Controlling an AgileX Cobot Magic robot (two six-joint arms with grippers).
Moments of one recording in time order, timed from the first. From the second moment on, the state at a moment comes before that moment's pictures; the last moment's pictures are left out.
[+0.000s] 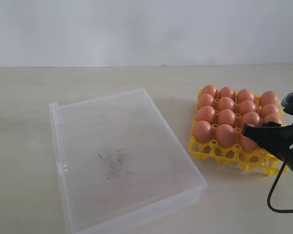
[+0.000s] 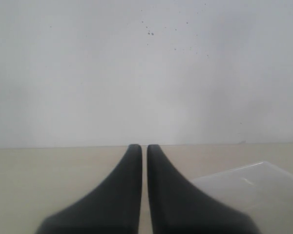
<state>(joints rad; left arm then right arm) -0.06 0.05 0.00 -0.31 -0.04 0.27 0.35 1.80 -0.38 0.62 -0.84 0.04</state>
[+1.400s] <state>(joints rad) -0.06 0.05 0.00 -0.31 -0.04 0.27 0.35 1.19 -0.38 0.47 -0.53 -0.65</state>
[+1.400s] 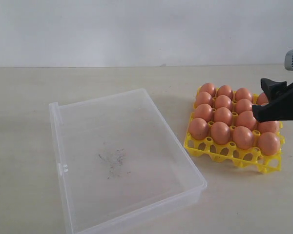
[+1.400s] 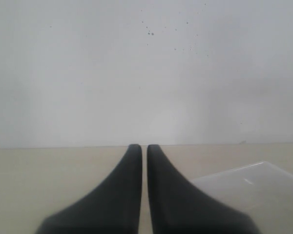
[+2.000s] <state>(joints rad) -0.06 0.05 0.00 -0.31 -0.04 0.27 0.35 1.15 -0.38 0.44 -0.78 -0.56</state>
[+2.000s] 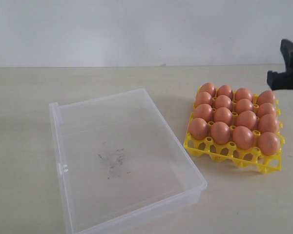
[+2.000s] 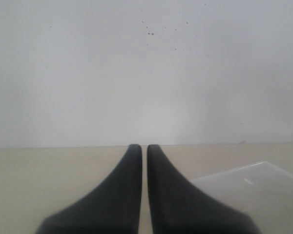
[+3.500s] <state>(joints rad) -0.06 0.05 0.00 -0.31 -0.04 0.27 0.35 0.01 -0.48 -1.70 -0.28 1.54</state>
